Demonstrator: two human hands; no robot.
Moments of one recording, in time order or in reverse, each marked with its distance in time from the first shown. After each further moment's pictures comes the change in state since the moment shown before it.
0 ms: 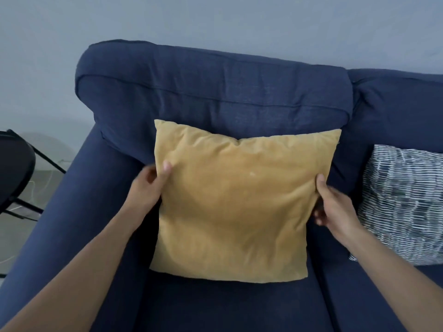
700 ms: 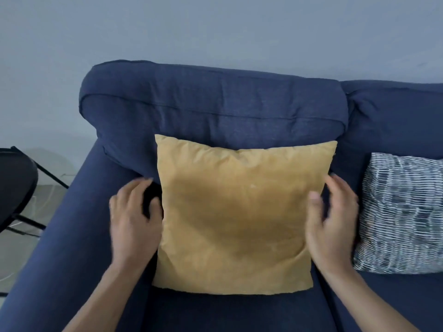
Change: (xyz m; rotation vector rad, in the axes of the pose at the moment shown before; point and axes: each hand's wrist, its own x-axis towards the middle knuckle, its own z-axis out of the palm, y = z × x) left_hand -0.055 -0.015 -0.003 0.518 0.495 0.518; right_hand -0.068 0.000 0.043 -0.450 0.436 -0.842
